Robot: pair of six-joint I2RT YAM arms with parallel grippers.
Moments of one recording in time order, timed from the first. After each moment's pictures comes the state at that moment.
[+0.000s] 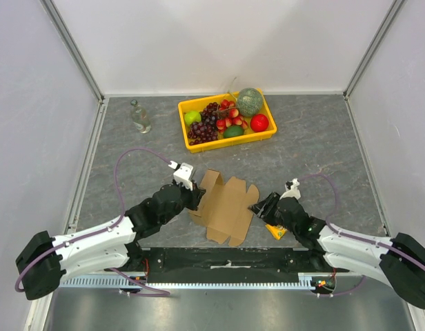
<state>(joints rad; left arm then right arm) -0.95 0.90 0.38 0.15 -0.29 -0.37 0.82 0.89 0.07 0.23 0.18 1.19</state>
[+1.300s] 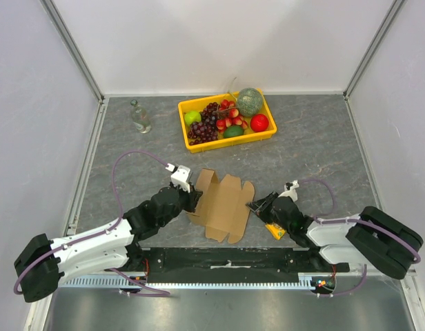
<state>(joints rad) -0.95 0.86 0.35 0.14 -0.31 -0.38 0.82 1.22 0.05 0.61 0.22 1.38</state>
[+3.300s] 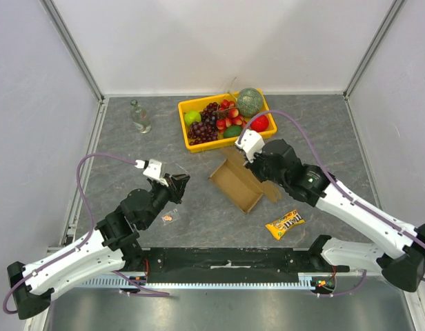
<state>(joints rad) -0.95 0.54 0.46 -0.01 -0.44 -0.32 0.82 1.08 1.01 -0.46 0.20 -0.16</state>
